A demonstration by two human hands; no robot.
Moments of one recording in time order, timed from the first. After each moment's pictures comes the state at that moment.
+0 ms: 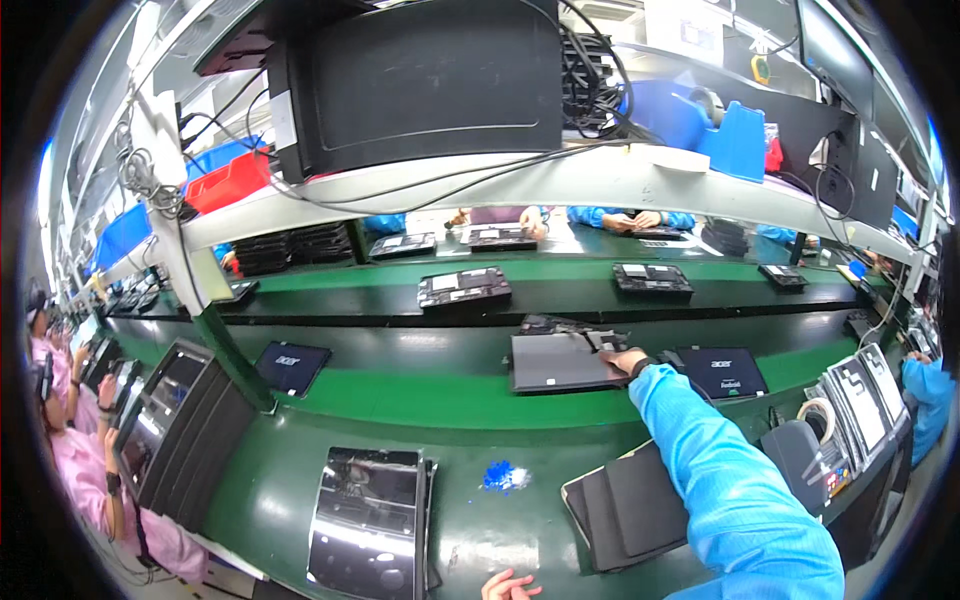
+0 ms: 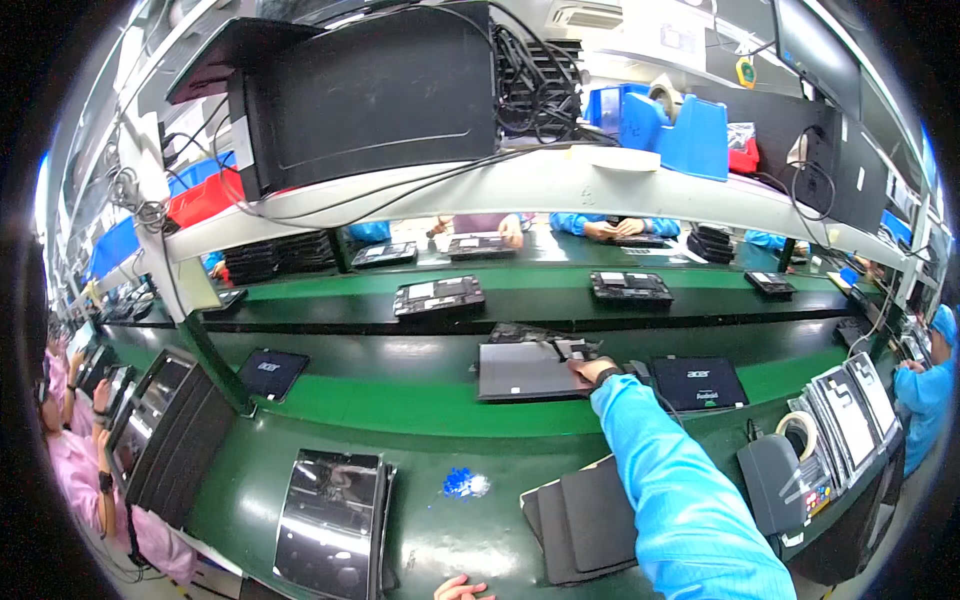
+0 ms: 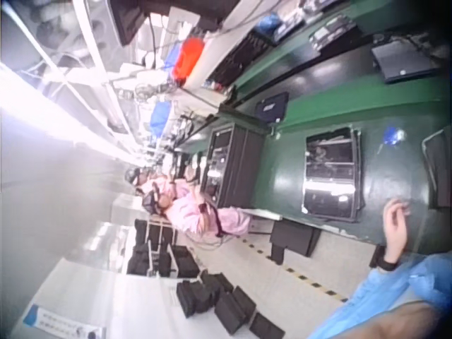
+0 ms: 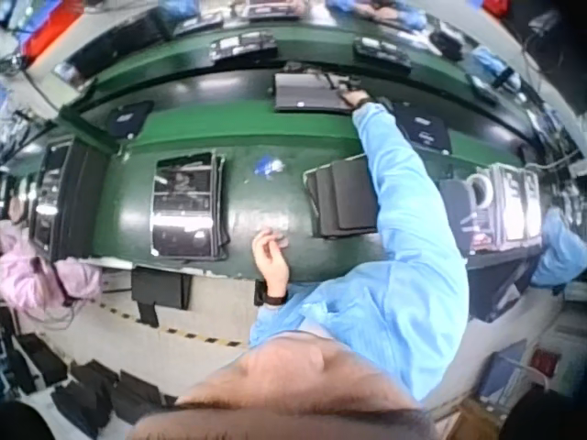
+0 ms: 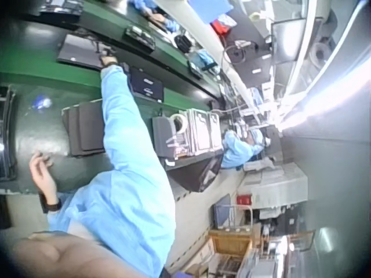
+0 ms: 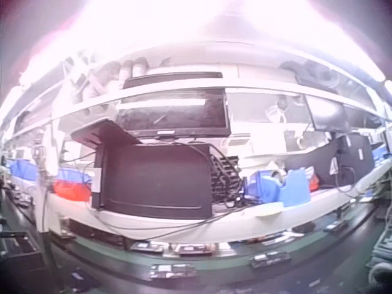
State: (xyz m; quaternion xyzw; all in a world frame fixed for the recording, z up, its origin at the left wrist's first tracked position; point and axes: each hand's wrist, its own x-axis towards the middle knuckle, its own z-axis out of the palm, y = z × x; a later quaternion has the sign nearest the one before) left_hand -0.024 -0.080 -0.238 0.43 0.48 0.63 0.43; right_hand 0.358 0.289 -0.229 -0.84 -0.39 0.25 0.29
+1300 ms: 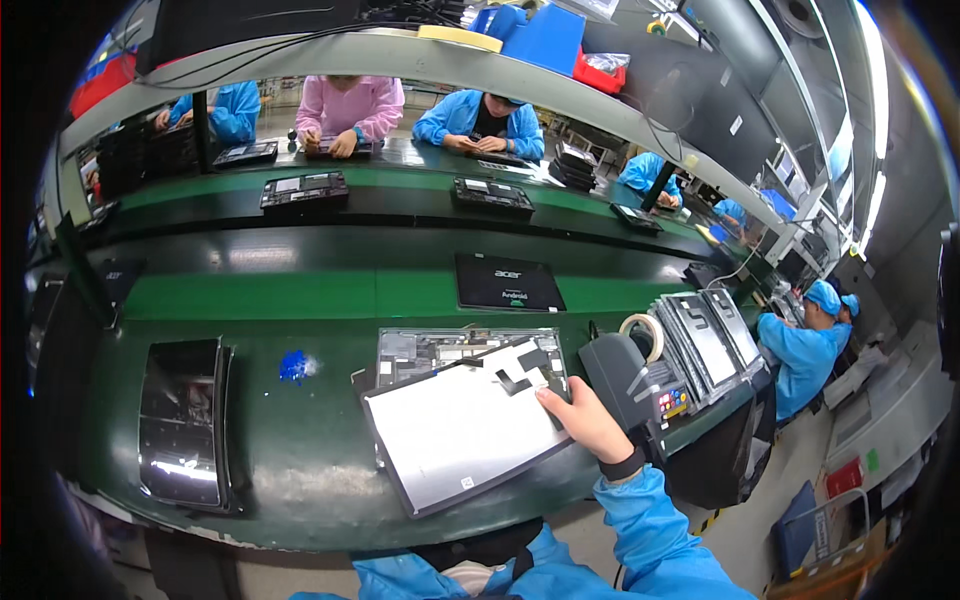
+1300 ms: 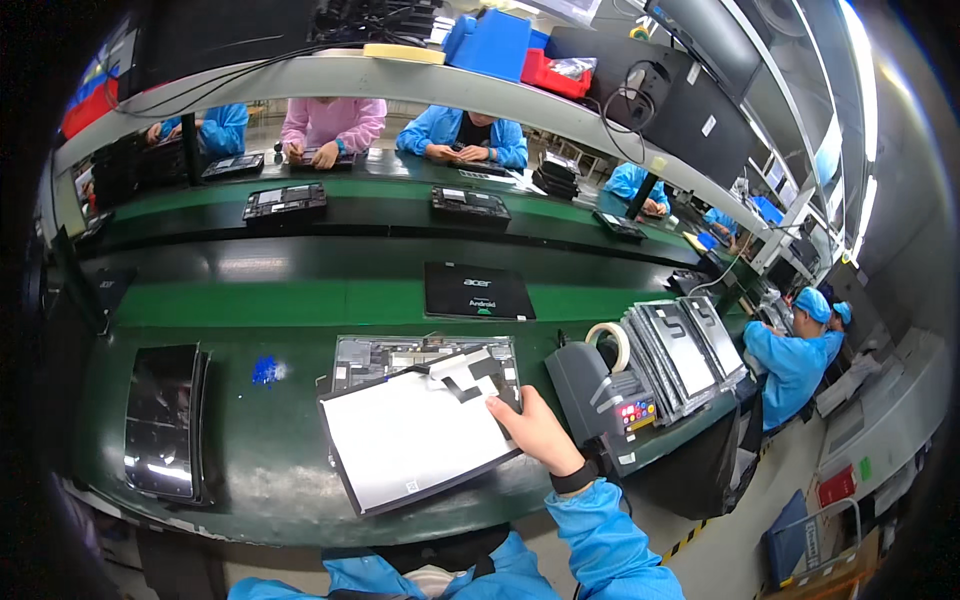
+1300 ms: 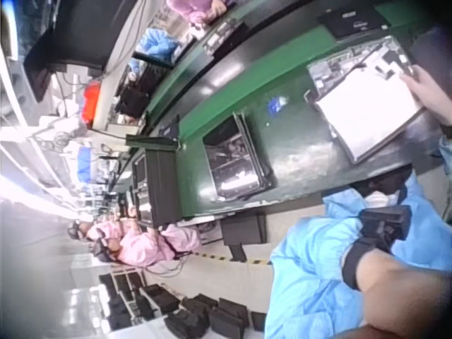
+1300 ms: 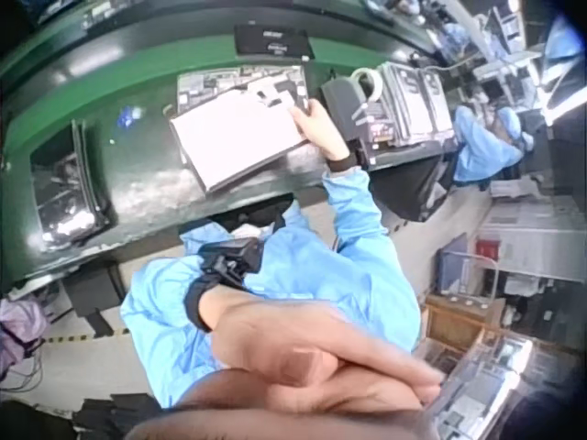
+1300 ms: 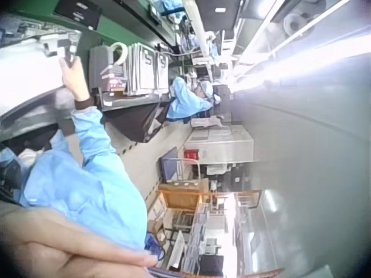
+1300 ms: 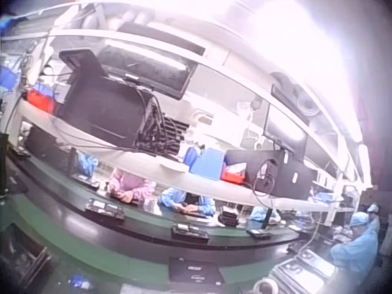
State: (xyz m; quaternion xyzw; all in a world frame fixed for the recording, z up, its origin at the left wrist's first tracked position) left_hand -0.010 -0.241 -0.090 0.56 -0.21 0.48 0.65; right_hand 0.330 -0.143 -0.126 -0.74 -0.41 0.26 0.47
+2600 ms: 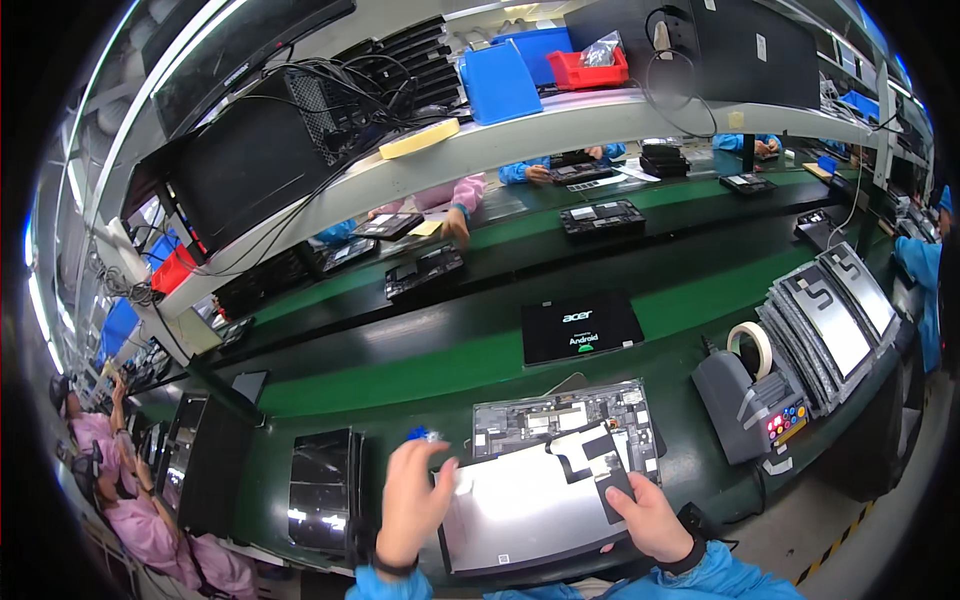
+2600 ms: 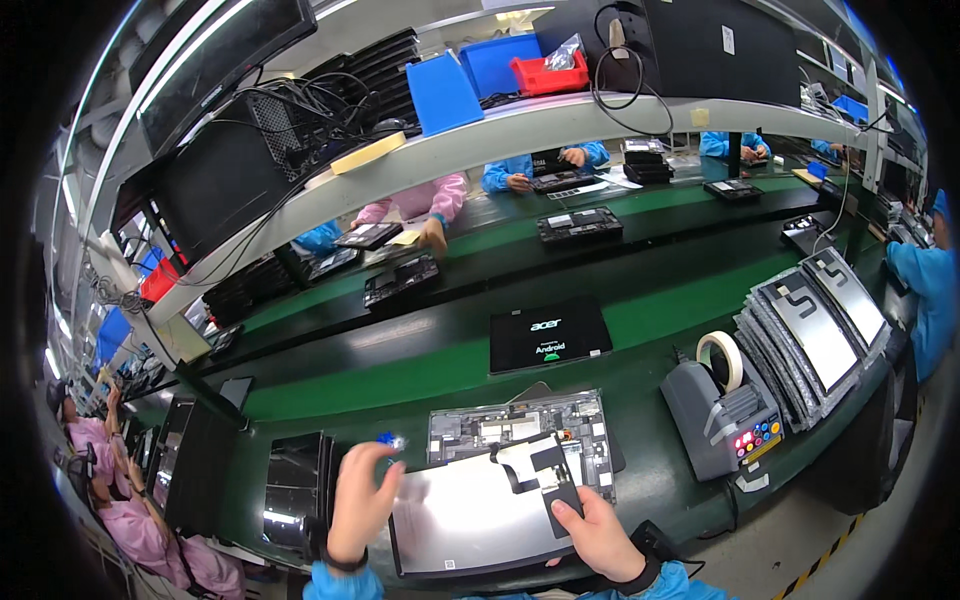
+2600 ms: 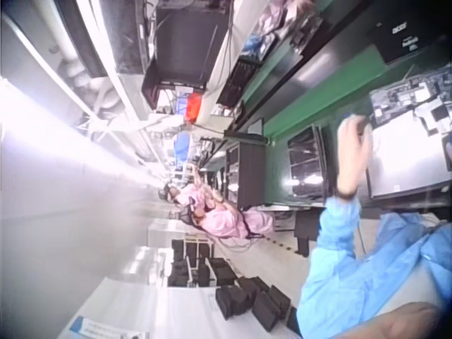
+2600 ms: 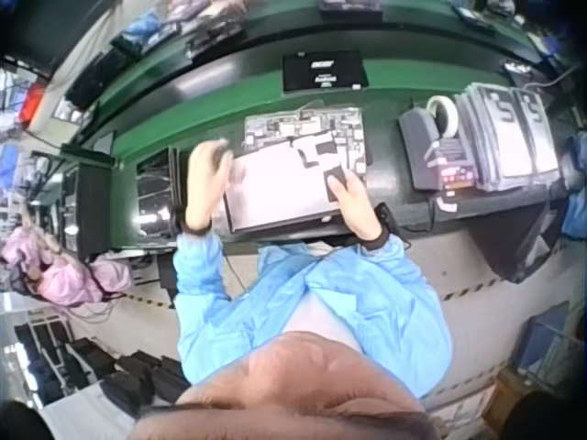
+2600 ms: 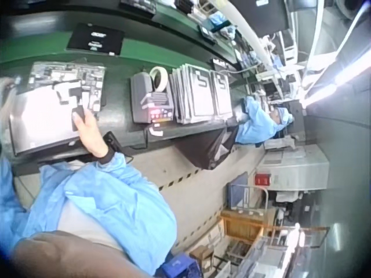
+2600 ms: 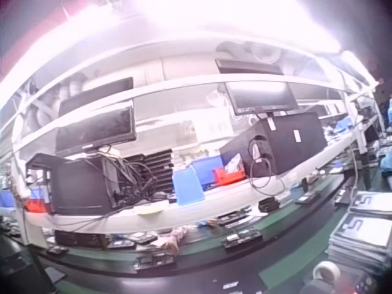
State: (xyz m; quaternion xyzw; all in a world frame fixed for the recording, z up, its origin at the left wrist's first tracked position) left_hand 0.040 -0.015 -0.072 0.85 0.41 0.33 0.08; right_hand 0.280 -0.177 -0.139 -0.46 -0.25 0.58 0.62
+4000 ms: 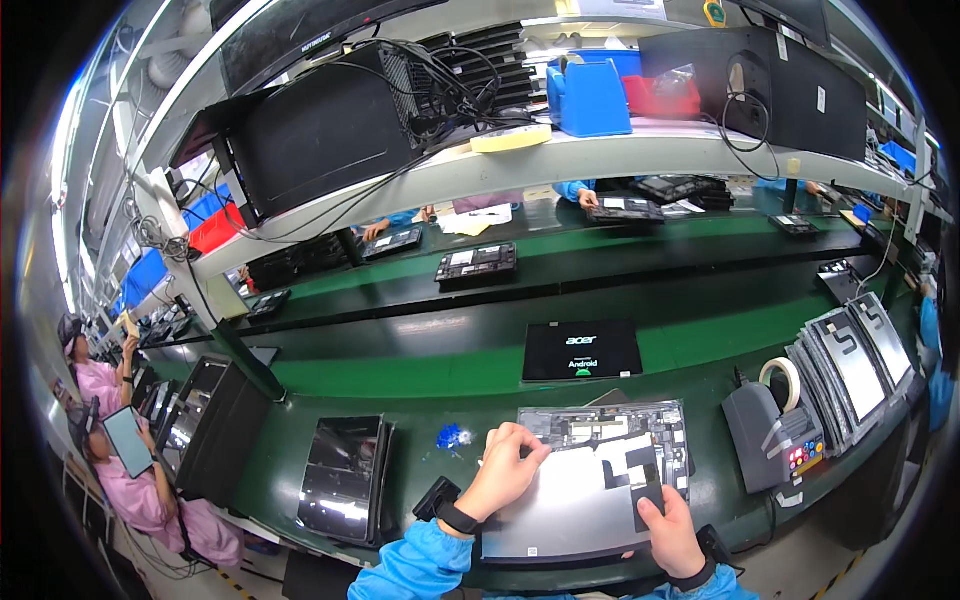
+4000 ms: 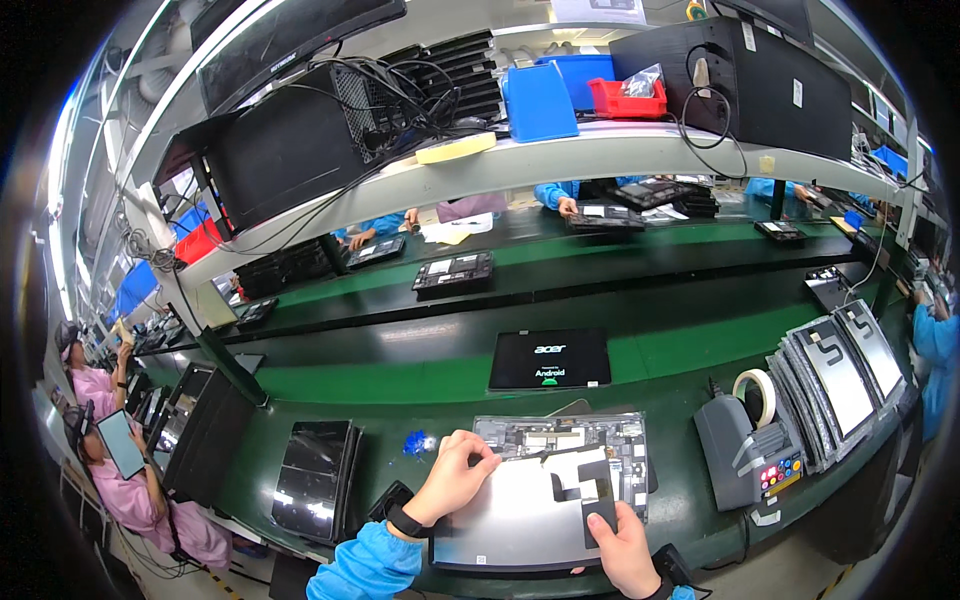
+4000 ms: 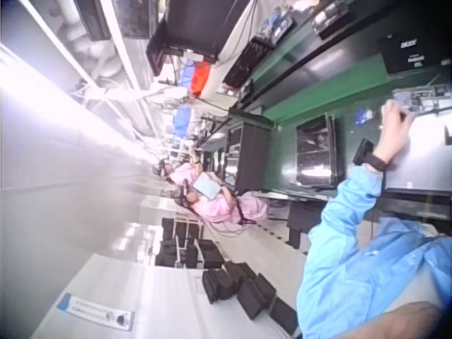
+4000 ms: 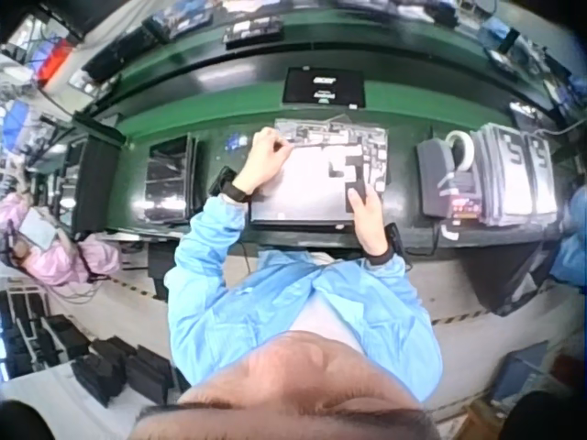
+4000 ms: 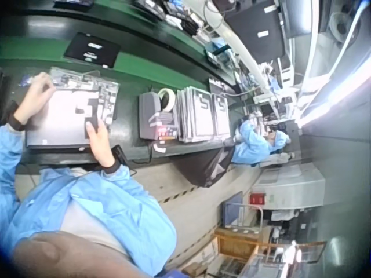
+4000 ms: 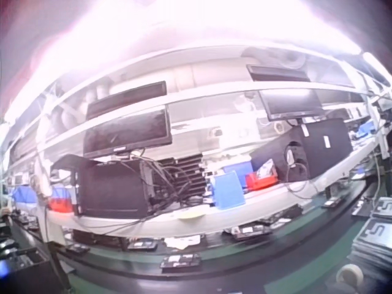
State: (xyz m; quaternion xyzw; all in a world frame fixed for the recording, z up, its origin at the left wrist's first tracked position) left_hand 0.079 0.023 -0.133 0.83 0.39 0.30 0.27; right_hand 0.260 -0.170 -0.131 -0.47 -0.26 0.54 0.65
